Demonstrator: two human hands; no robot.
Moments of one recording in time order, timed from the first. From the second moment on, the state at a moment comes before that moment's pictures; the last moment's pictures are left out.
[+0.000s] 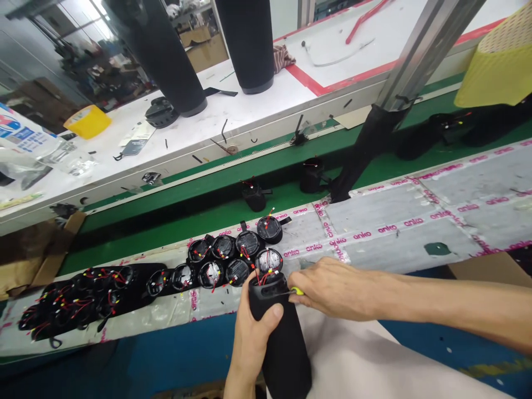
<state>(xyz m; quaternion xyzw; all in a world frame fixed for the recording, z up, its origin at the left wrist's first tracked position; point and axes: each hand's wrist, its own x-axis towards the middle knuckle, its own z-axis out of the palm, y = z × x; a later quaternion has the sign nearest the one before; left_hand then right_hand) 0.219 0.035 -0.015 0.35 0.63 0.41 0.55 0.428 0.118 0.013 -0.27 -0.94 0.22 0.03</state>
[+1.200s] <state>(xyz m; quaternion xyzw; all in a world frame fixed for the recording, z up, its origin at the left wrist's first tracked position) 0.216 0.019 -0.010 0.42 0.67 0.33 0.51 0.421 0.110 0.008 -0.18 -0.97 0.13 0.01</state>
